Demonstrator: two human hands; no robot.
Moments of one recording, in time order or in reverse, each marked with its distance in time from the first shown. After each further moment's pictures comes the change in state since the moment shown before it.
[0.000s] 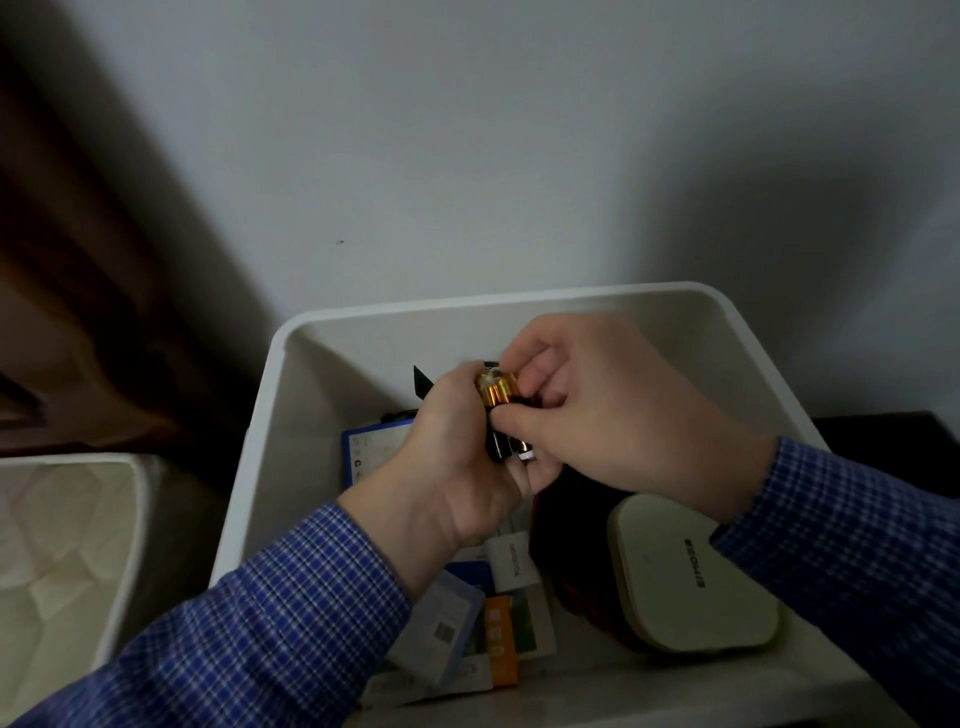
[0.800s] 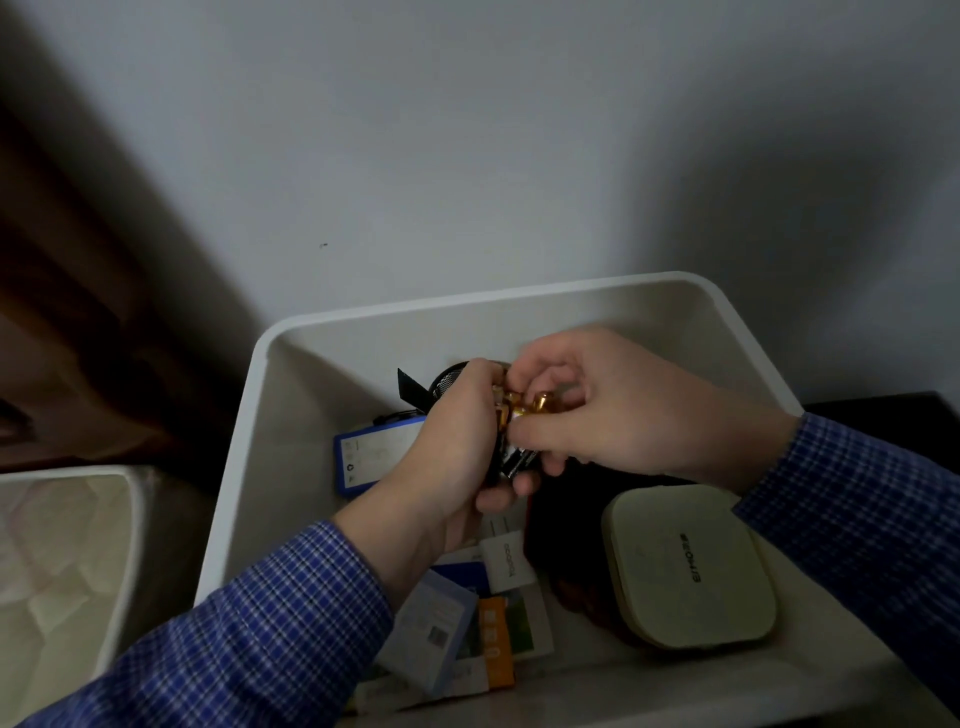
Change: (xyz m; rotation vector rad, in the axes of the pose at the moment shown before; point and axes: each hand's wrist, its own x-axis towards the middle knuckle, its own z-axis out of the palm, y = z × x) left_hand 0.005 -0.009 -0.002 0.506 -0.022 0.196; right_hand 0.005 0.031 -0.010 0.310 -0.315 0.085
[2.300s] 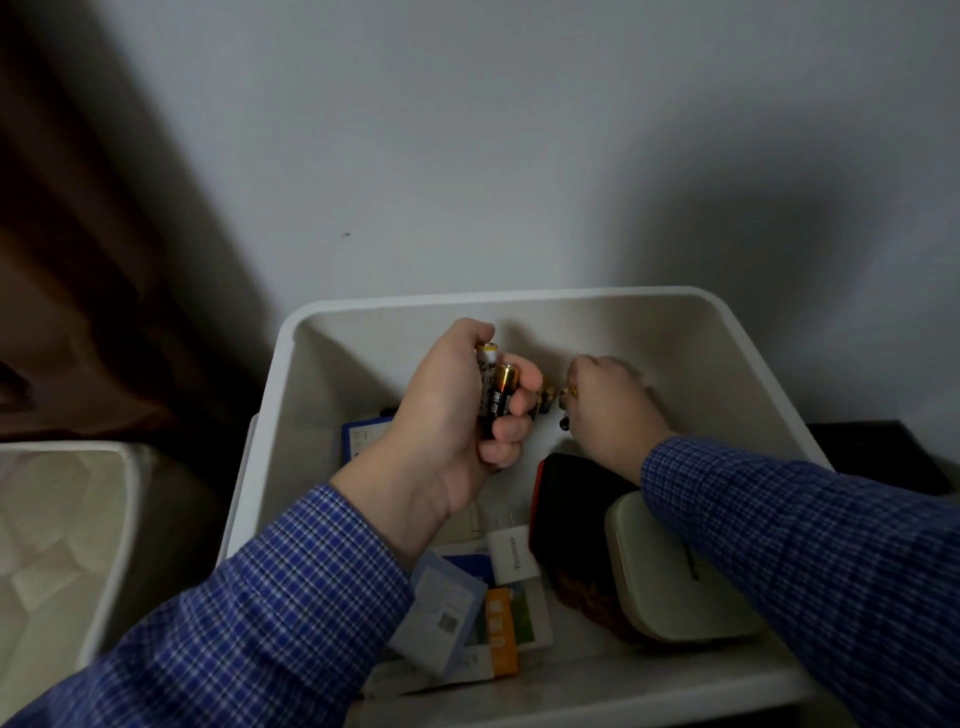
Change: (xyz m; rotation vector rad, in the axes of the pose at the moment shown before) left_hand -0.002 0.020 -0.019 -0.304 -0.019 -0.044; right_hand 0.063 0.098 0.021 -0.801 0.411 0.169
